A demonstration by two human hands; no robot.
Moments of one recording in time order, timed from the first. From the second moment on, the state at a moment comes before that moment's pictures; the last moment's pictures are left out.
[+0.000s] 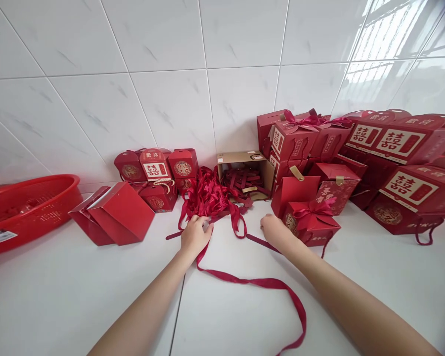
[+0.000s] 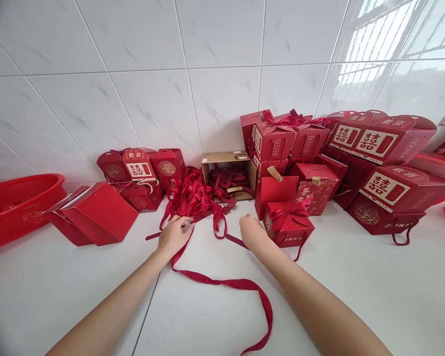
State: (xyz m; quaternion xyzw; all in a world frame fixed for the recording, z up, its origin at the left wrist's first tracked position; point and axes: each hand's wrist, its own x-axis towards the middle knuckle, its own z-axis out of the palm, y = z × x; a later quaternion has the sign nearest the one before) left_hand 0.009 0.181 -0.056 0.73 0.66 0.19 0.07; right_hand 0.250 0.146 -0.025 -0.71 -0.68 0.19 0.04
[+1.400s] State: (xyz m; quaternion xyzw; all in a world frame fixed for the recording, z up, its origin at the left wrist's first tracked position) left_hand -0.001 0.174 0.017 0.73 0.54 0.41 0.12; right_hand 0.257 0.122 0.020 -0.53 -0.64 0.32 0.45
